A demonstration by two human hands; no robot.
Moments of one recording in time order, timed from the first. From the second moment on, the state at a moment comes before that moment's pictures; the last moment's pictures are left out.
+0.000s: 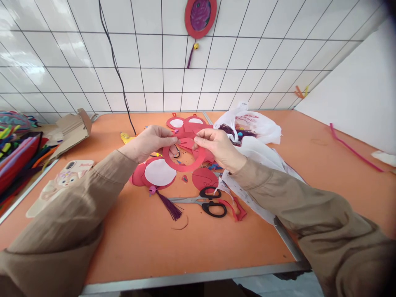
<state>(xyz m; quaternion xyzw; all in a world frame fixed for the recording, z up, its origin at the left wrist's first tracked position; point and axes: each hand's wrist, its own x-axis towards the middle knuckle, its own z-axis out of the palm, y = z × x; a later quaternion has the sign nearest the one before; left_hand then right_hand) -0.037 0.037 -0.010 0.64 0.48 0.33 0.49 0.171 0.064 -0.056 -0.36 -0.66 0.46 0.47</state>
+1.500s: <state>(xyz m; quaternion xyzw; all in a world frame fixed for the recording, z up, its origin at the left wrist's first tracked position) -0.062 0.047 0.000 0.68 0.53 0.24 0.44 0.169 0.052 -0.057 -0.39 -0.67 0.52 0.36</state>
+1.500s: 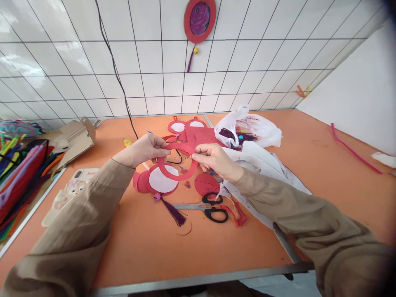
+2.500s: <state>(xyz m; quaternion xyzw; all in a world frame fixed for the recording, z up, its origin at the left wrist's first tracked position) -0.070 0.065 -0.029 0.79 0.59 -0.06 0.16 0.170 0.060 -0.042 -0.43 -0.74 0.43 0.30</state>
